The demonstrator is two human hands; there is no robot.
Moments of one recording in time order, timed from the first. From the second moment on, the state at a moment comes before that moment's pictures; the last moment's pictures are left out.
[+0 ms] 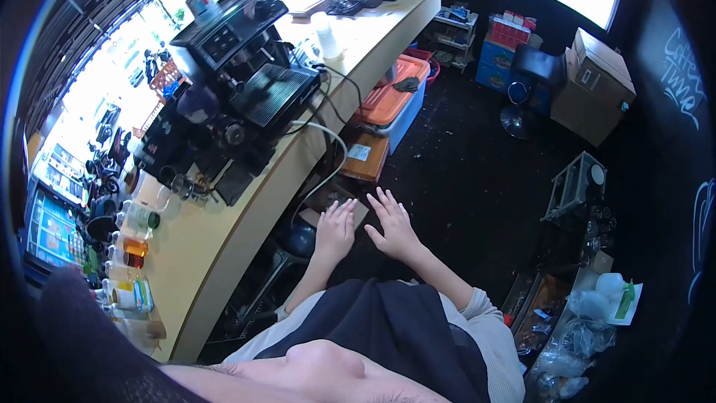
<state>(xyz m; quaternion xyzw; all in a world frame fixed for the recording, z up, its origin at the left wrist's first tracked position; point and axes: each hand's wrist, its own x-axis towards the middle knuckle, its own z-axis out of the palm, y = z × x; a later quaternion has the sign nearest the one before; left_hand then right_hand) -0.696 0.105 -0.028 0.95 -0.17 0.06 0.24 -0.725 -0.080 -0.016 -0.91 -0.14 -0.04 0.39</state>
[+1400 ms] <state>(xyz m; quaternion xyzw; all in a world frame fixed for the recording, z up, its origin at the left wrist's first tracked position) -0.220 0.014 -0.031 0.96 -0.05 0.11 0.27 -0.195 -0.140 -0.027 -0.89 -0.23 0.03 0.38</state>
